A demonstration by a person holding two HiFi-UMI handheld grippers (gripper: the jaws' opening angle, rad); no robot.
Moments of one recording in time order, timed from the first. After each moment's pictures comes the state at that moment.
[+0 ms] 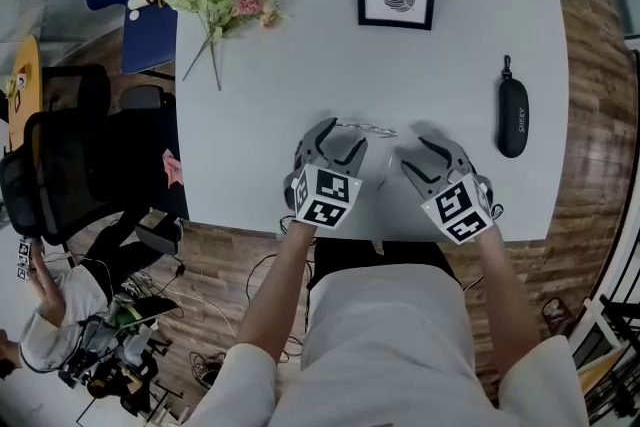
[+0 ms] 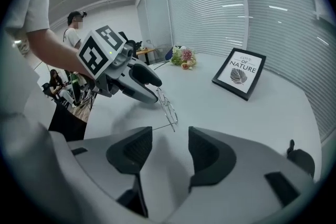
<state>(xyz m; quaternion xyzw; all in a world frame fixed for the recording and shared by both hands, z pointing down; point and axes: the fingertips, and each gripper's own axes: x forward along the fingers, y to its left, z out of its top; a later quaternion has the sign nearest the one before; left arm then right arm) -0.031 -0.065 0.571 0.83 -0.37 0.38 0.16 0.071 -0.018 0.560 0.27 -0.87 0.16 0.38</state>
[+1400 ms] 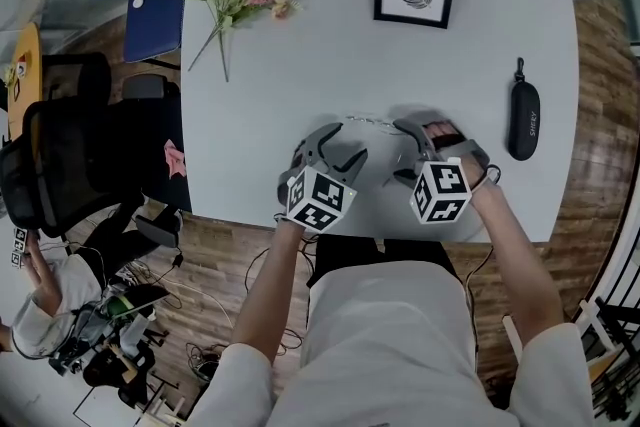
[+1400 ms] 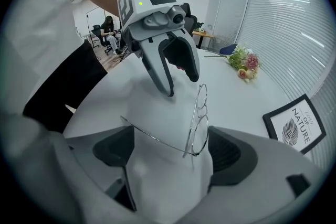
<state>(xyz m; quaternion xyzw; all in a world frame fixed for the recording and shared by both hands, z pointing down) -0.048 -0.041 0.582 0.86 -0.29 0.40 0.14 0.013 -0.010 0.599 0.02 -0.86 -0.06 0.50</state>
